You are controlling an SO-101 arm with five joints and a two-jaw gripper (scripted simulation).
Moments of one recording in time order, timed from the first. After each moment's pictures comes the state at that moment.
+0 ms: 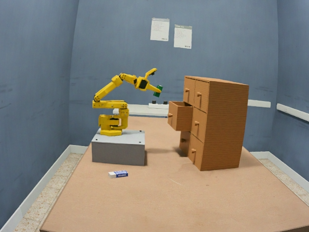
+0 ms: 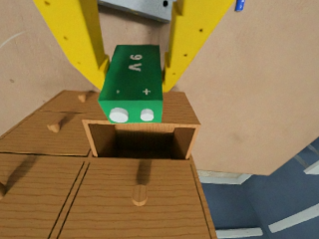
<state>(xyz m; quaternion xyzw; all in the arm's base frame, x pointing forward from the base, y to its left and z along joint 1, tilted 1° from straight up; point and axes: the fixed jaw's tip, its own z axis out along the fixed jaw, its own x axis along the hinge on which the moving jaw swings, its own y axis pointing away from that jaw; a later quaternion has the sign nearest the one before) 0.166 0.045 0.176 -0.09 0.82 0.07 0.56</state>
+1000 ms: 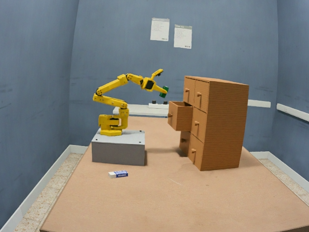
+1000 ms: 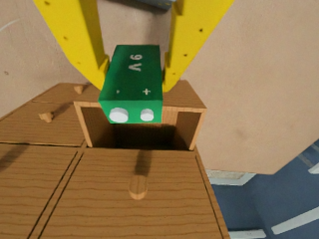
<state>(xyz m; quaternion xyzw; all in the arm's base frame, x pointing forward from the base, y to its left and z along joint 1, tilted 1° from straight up) 0.192 0.050 0.173 -0.08 0.82 0.06 0.56</state>
